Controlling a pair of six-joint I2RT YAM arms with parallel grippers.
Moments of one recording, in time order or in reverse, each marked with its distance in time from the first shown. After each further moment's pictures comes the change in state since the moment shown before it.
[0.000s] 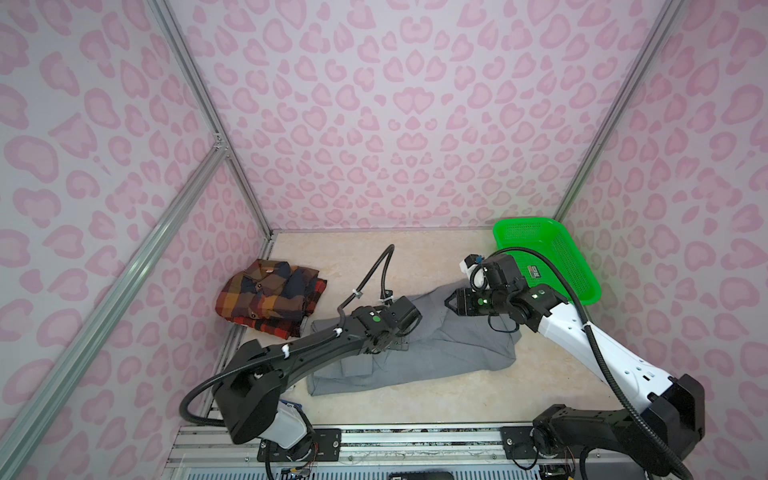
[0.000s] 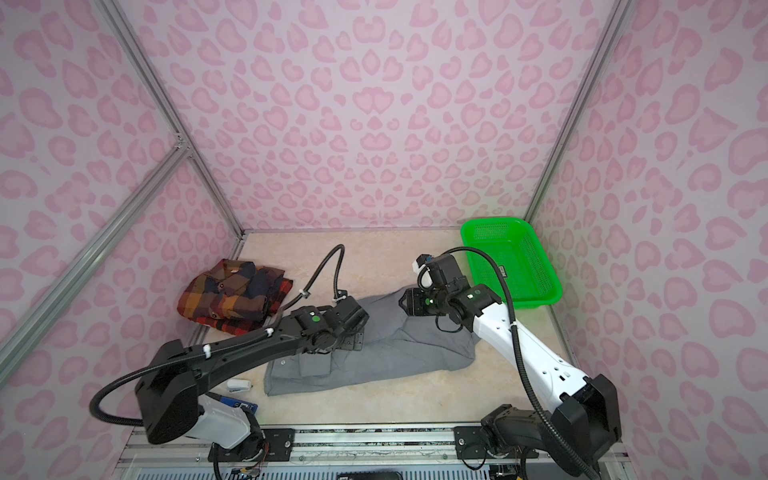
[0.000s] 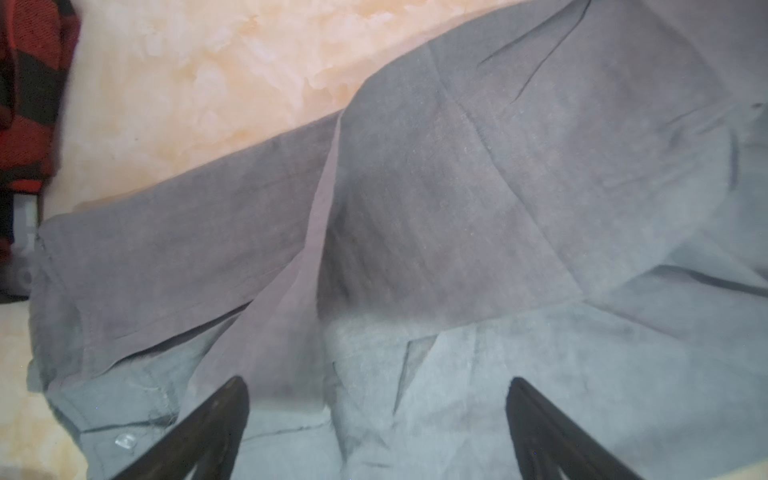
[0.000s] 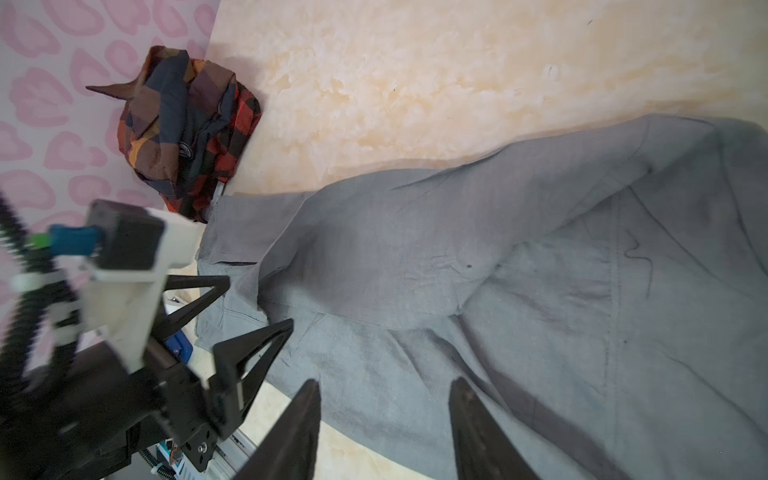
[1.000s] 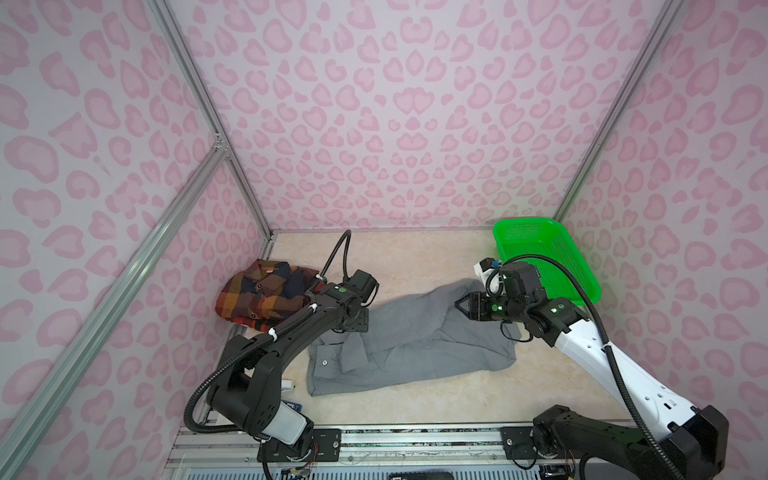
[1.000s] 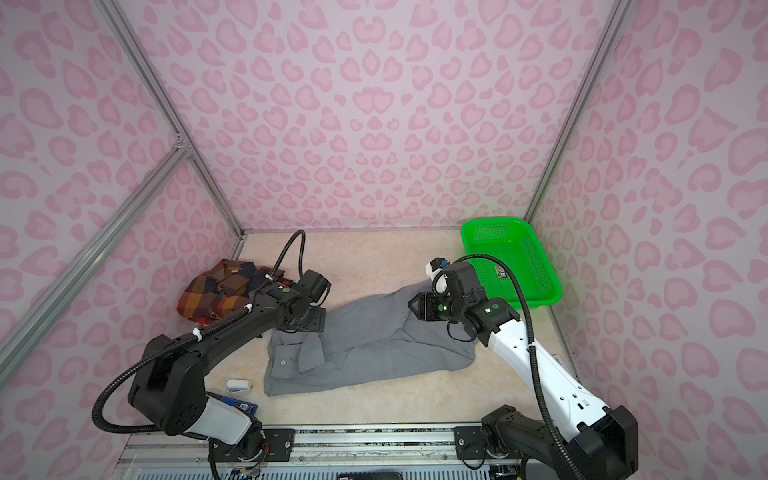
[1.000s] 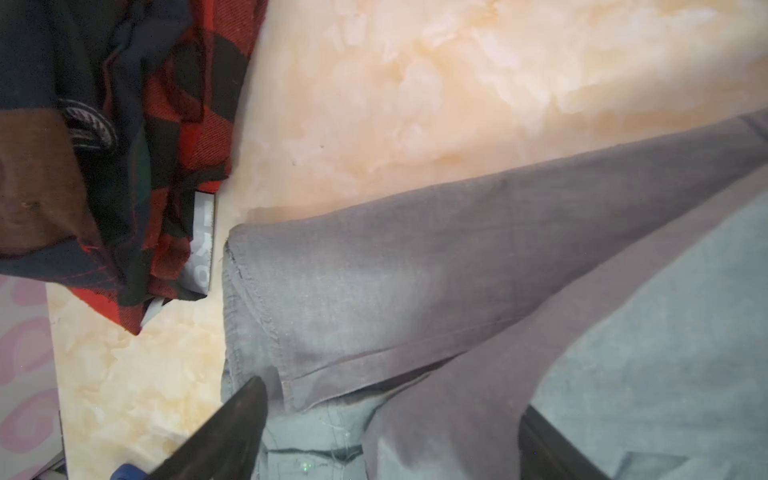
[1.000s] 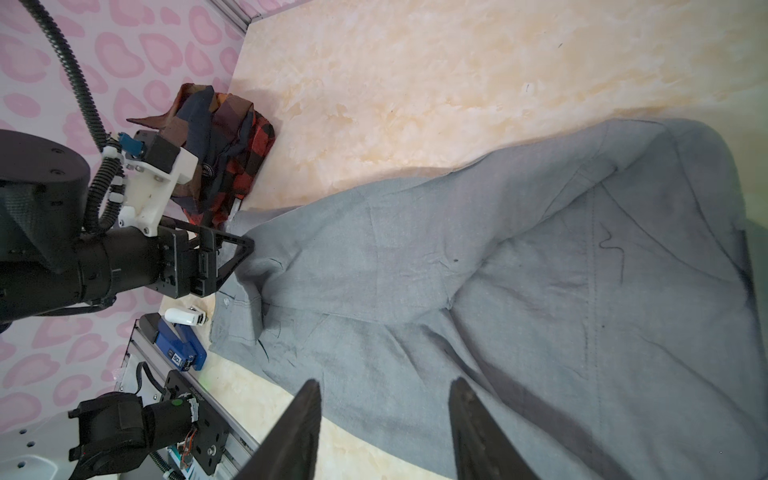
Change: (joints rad) left arm 0.417 -0.065 -0.017 -0.080 0.075 0.264; right arm -0.047 -0.106 -0.094 0.052 -0.043 0.019
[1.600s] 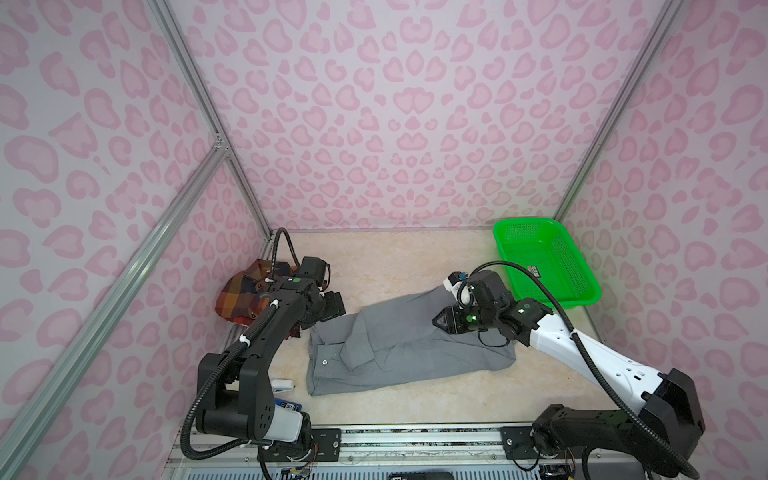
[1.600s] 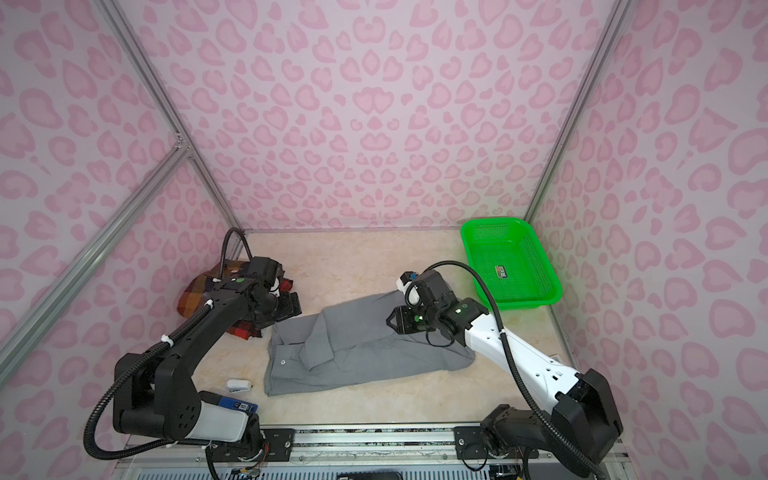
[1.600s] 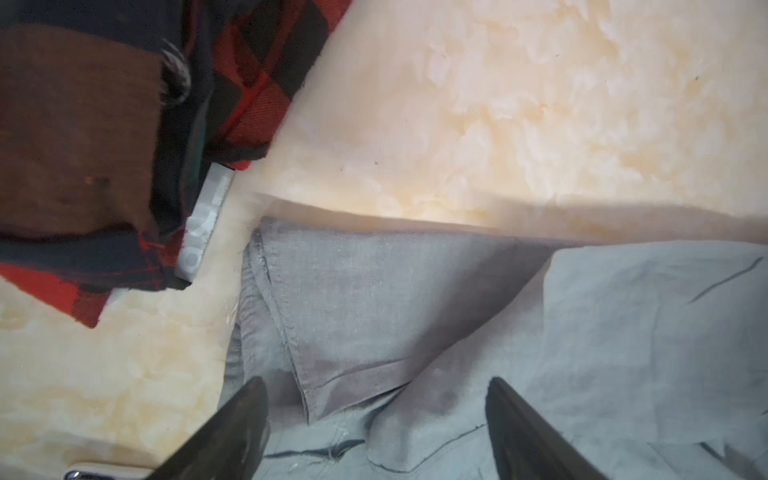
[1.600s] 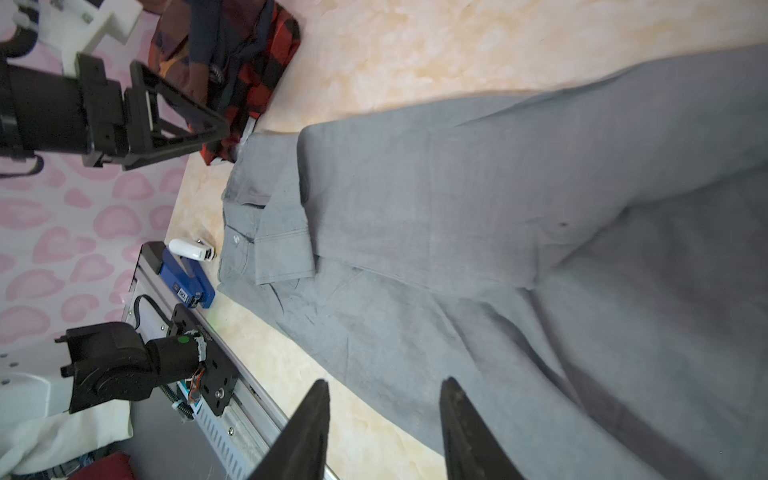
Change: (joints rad) left arm 0.349 -0.072 0.003 0.025 0.358 -0.024; right arm 0.218 0.160 -0.023 0.089 -0.024 0.015
